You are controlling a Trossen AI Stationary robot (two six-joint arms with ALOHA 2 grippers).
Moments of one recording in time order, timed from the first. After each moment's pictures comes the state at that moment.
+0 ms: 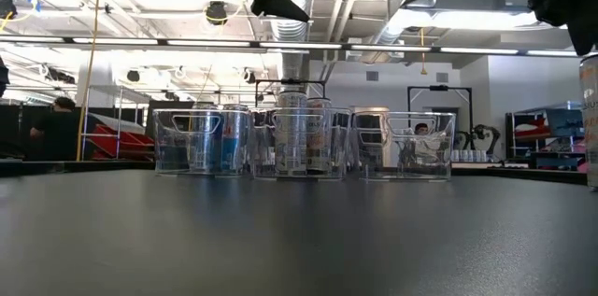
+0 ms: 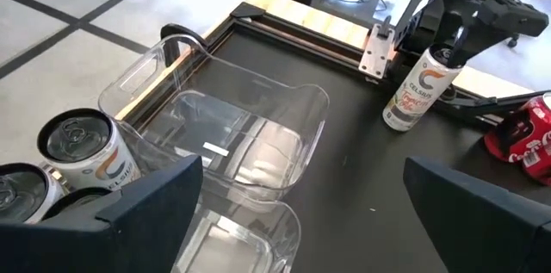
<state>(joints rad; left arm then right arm) 0.21 1.54 1.48 -0.41 -0.11 -0.21 0.08 0.78 0.93 -1.51 -0.02 1.41</state>
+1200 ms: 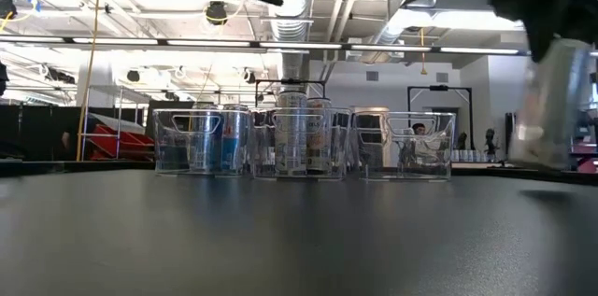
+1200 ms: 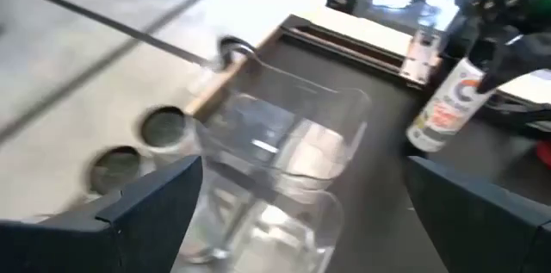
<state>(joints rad) 0.18 1.43 1.48 -0.52 -0.28 -0.19 0.08 1.01 1.01 -1.42 0.07 1.31</state>
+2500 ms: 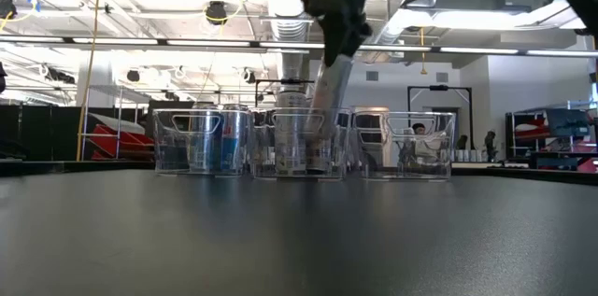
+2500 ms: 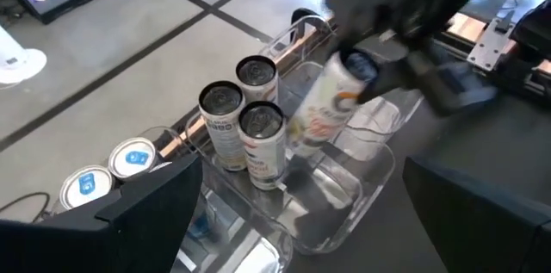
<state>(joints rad) 0.11 1.25 1.48 -0.83 -0.51 -0.34 -0.31 2.00 2.10 -1.31 0.21 0.11</state>
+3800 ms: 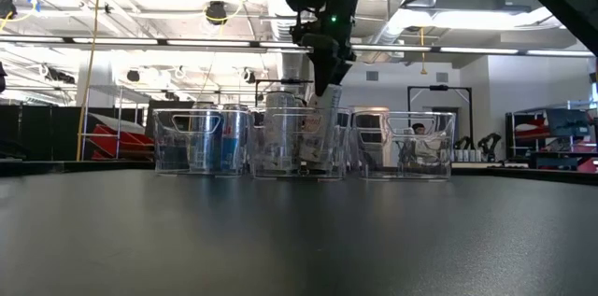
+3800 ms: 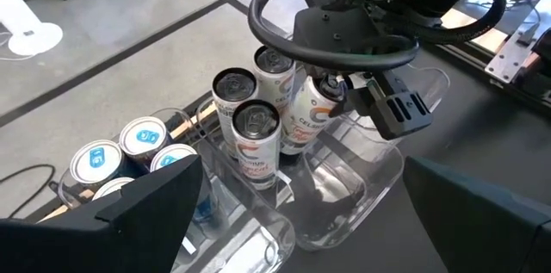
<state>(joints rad) 0.10 1.25 1.48 -0.87 -0.56 -0.44 -0.38 2.12 2.12 -1.23 0.21 -0.06</state>
